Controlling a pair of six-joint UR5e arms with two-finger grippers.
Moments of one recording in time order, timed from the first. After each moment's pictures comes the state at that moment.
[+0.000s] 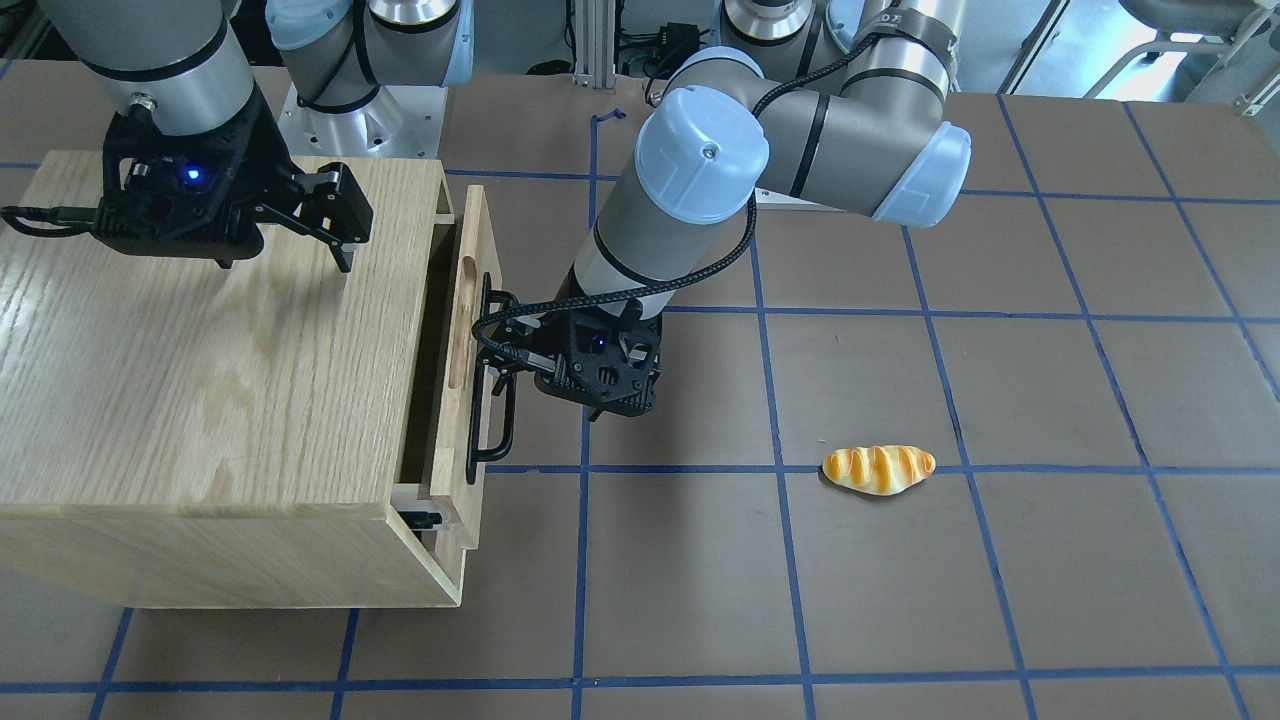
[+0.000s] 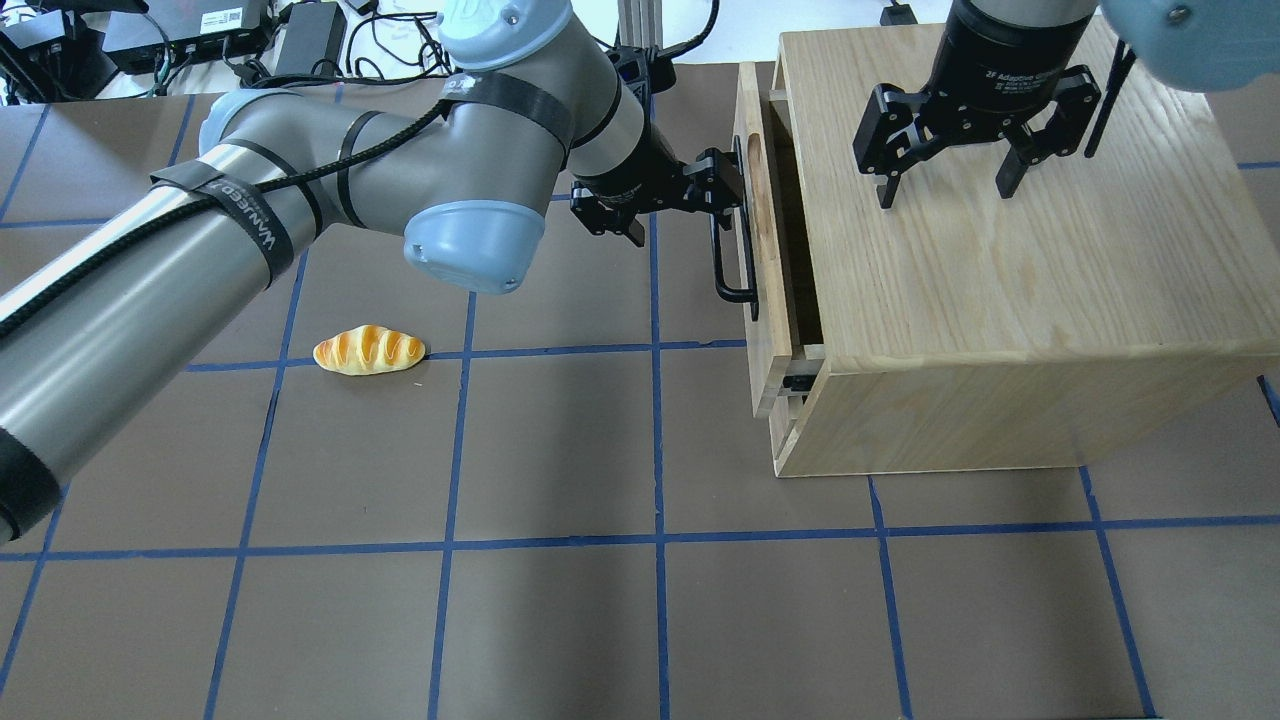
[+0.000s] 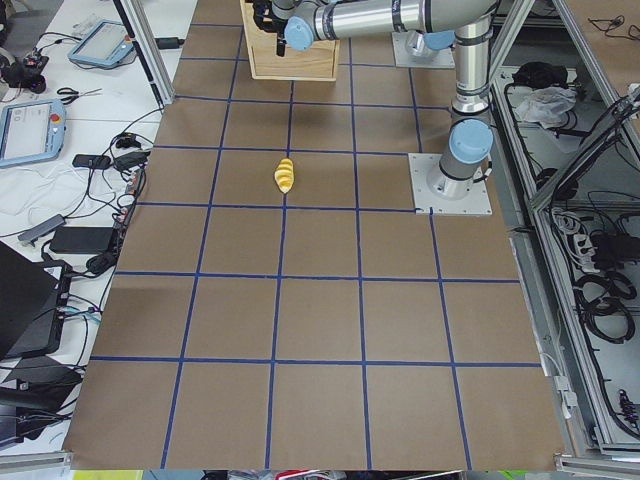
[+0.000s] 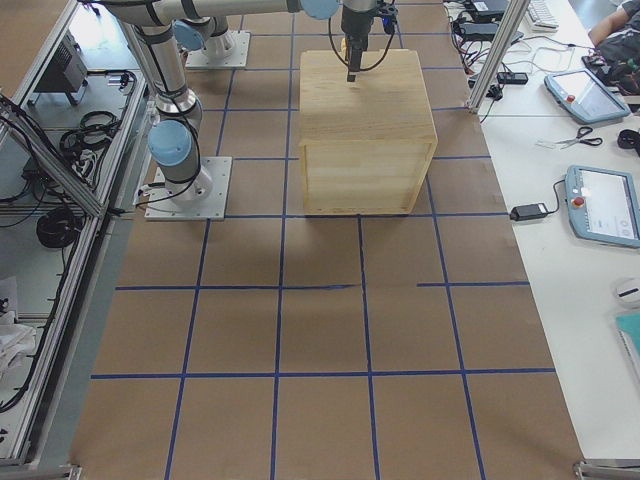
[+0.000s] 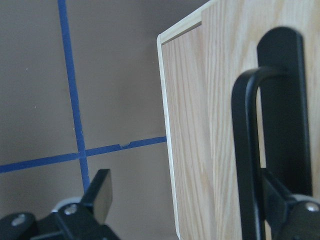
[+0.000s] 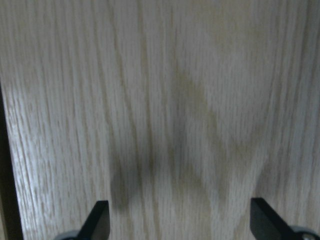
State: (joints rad) left arm -1.88 -1.91 -1.56 -1.01 1.26 -0.26; right arm 1.60 -1.49 1.43 -1.47 -1.61 0.02
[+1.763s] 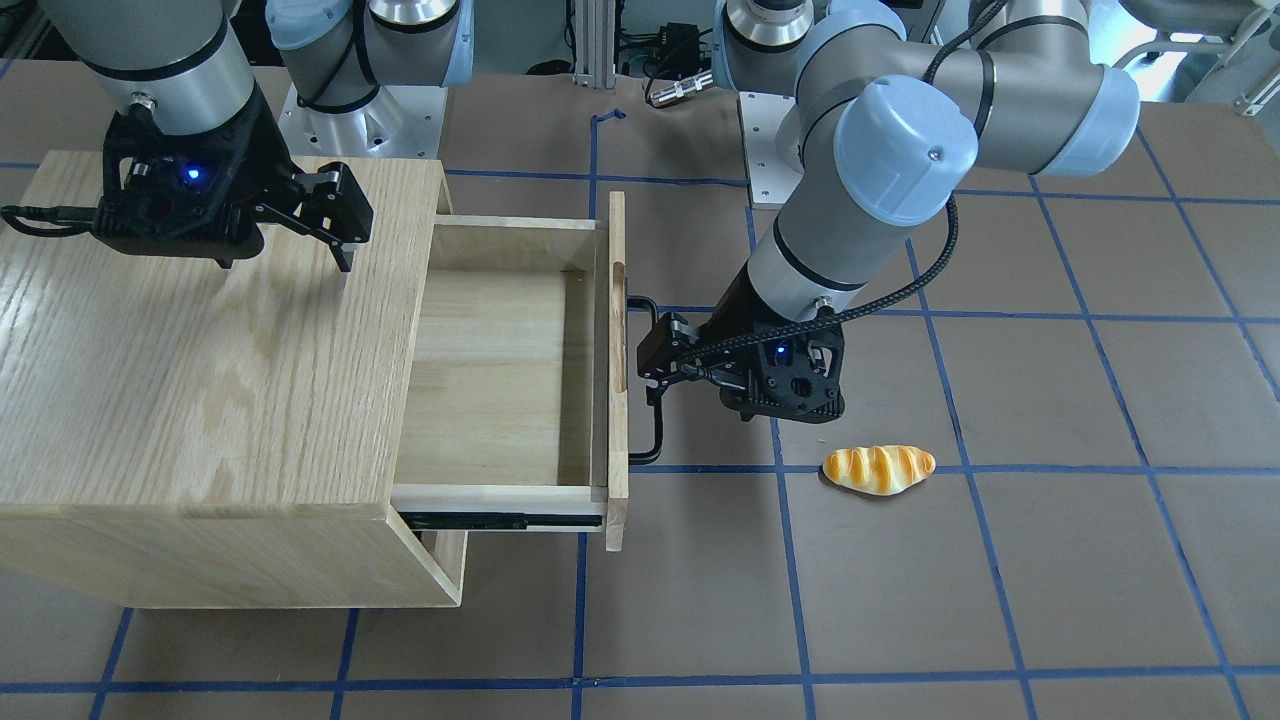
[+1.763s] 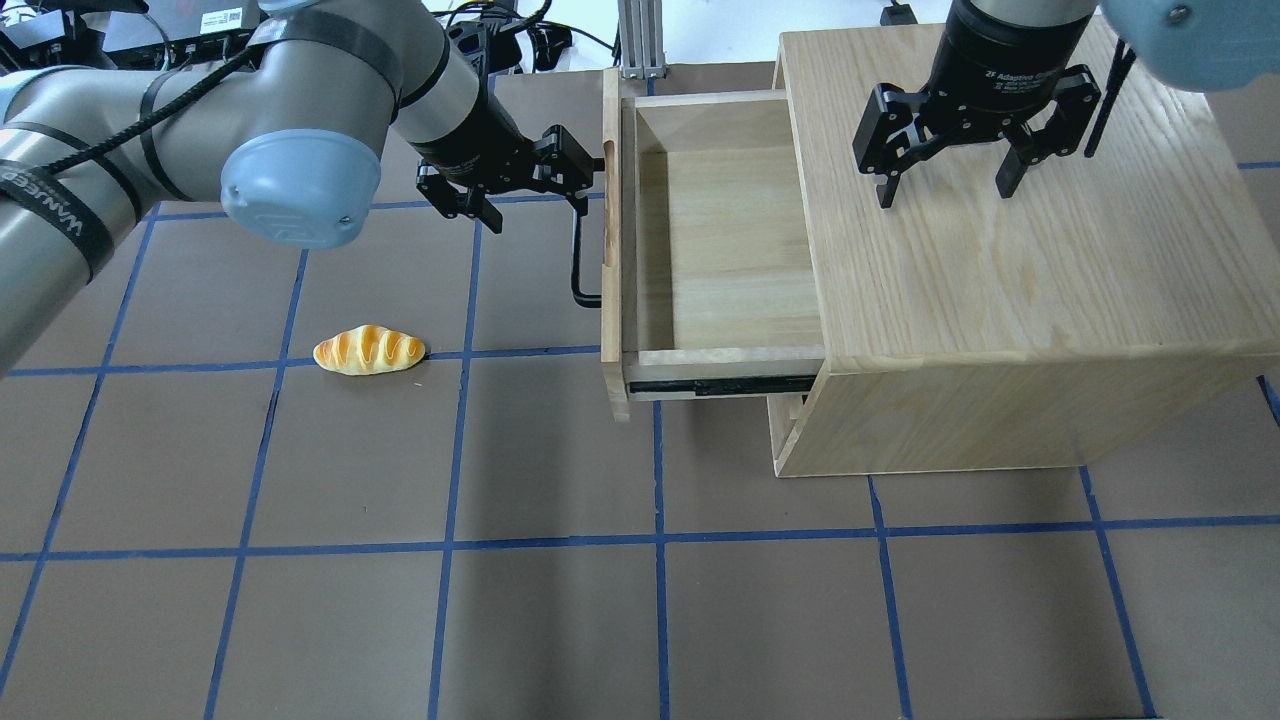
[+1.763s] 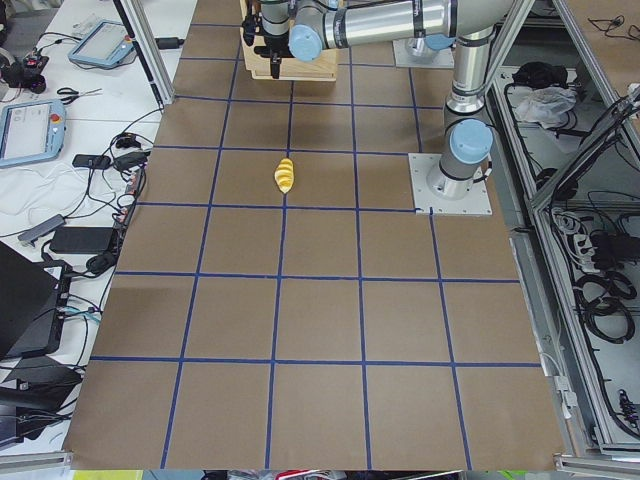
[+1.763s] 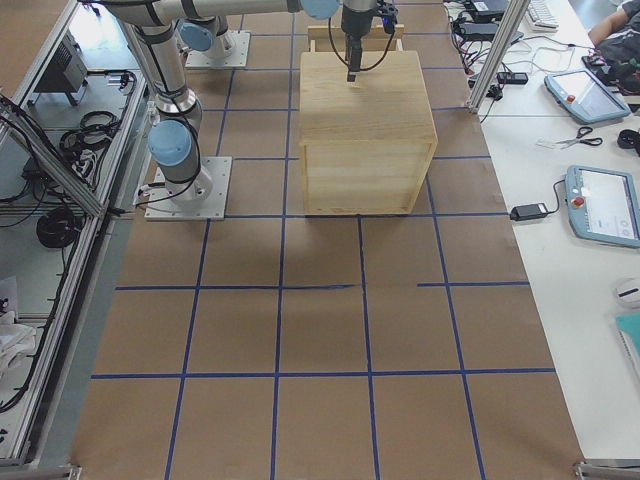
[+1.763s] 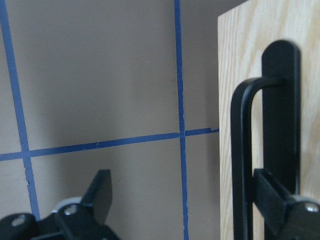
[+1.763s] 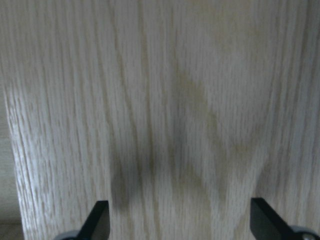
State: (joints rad) left arm -1.68 -1.81 -1.59 -1.20 1.30 -0.12; right arm 1.60 -1.49 1.43 -1.47 -1.61 0.02
